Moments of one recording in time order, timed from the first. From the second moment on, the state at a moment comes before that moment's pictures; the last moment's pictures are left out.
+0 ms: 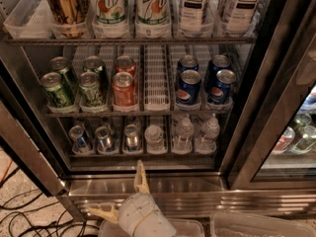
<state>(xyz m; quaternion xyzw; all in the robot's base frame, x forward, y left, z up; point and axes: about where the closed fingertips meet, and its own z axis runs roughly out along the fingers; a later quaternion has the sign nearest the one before) 0.430 0.099 0.686 -0.28 0.69 0.17 0.64</state>
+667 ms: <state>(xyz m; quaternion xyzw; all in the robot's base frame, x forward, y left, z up) 0.461 0.101 0.648 -0.26 0.71 0.18 0.63</state>
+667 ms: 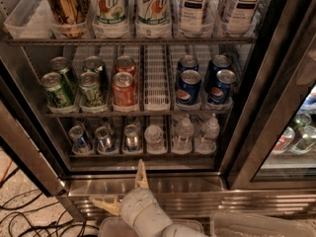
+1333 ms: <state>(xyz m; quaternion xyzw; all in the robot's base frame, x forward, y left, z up) 0.479 0.104 0.634 -0.25 0.71 0.19 0.64</state>
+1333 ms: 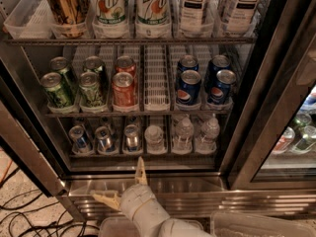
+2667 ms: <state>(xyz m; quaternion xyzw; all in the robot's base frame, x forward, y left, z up) 0.551 0.075 0.595 -0.26 0.68 0.22 0.65</state>
